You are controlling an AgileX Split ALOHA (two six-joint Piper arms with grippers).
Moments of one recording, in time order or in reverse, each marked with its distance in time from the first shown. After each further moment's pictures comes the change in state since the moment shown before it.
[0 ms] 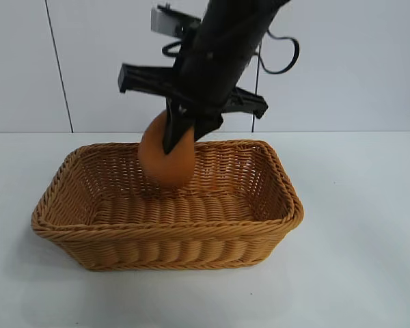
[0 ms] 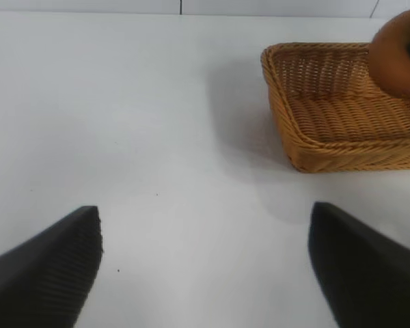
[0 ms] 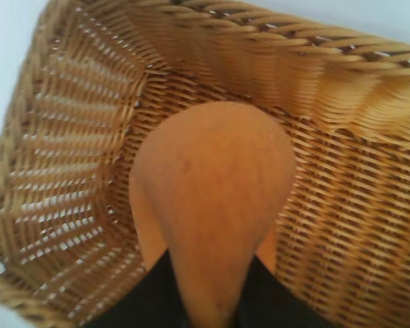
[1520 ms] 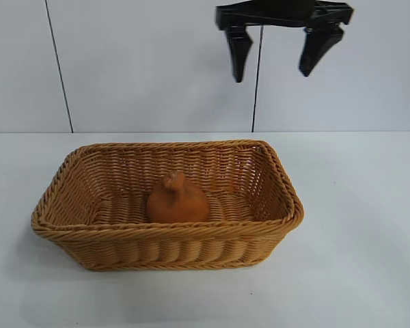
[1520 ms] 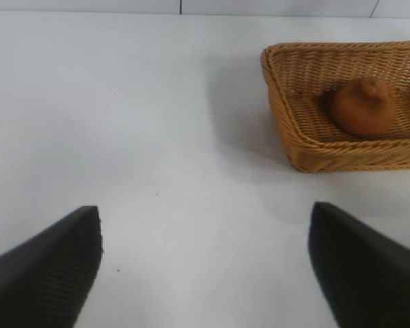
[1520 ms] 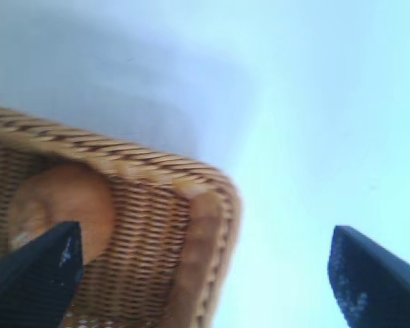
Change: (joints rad) left arm 0.000 0.000 0.000 -0.001 0.000 0.000; right arm -0.307 0.013 -0.454 -0.341 0.516 0.036
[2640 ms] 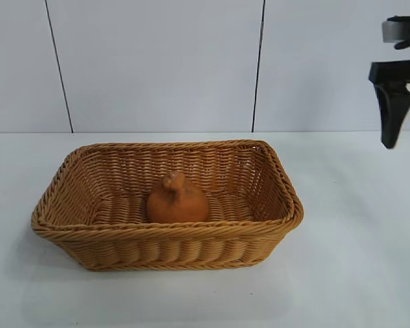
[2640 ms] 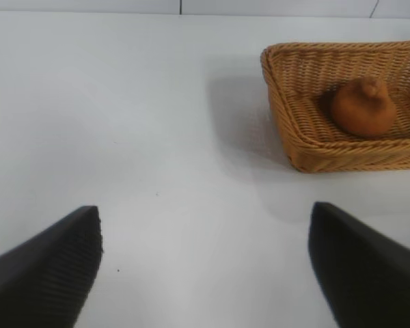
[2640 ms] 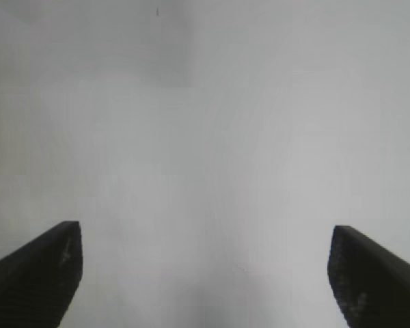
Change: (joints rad) left arm 0.000 0.000 0.000 0.000 0.000 0.000; right arm -0.266 -0.394 0.758 0.091 0.006 -0.088
